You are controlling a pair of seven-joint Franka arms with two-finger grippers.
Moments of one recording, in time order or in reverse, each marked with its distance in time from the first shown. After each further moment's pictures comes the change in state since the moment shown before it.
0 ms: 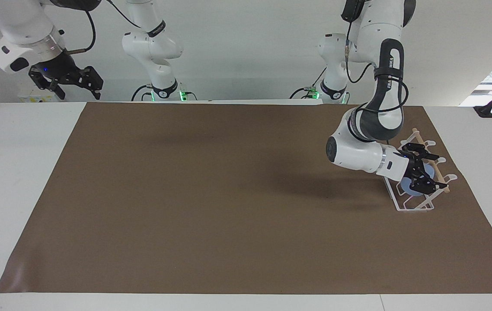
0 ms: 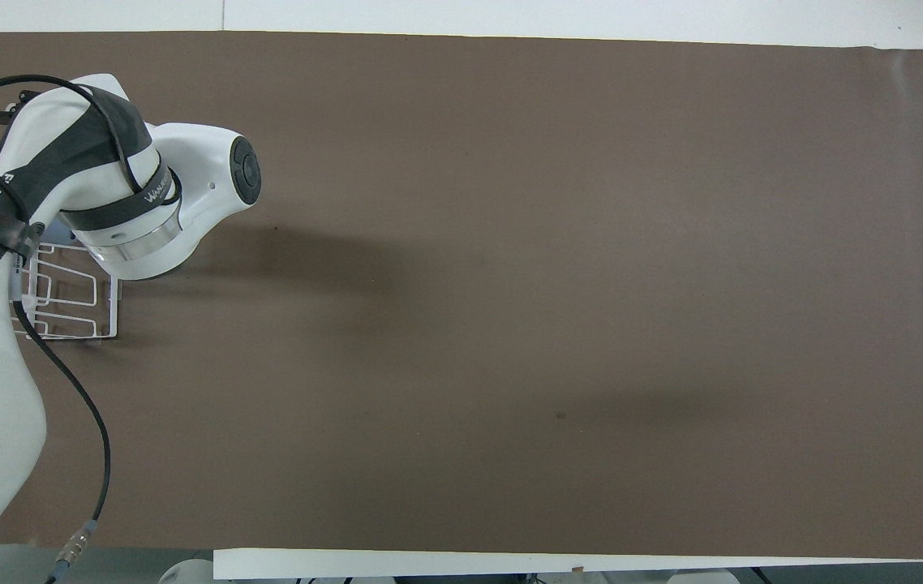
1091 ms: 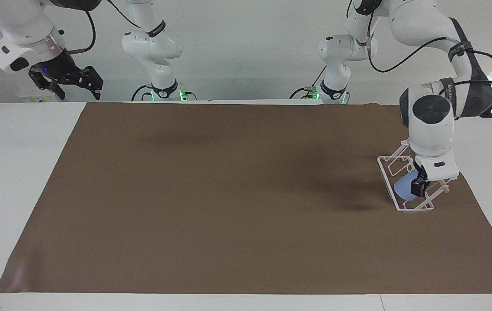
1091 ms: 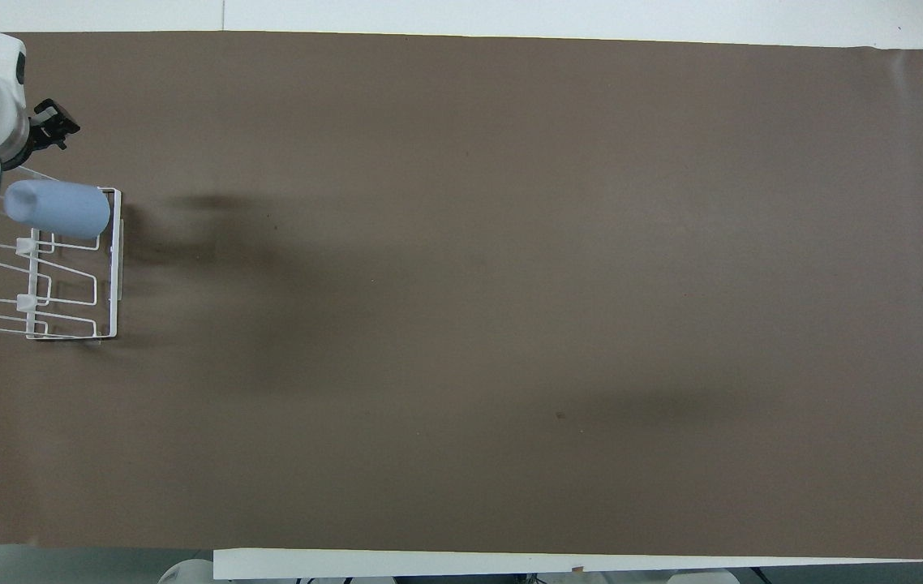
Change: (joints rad) left arm 0.265 -0.133 0.005 0.082 -0.934 0.438 1.356; right arm 0.000 0.000 0.000 0.000 0.000 0.000 0.000
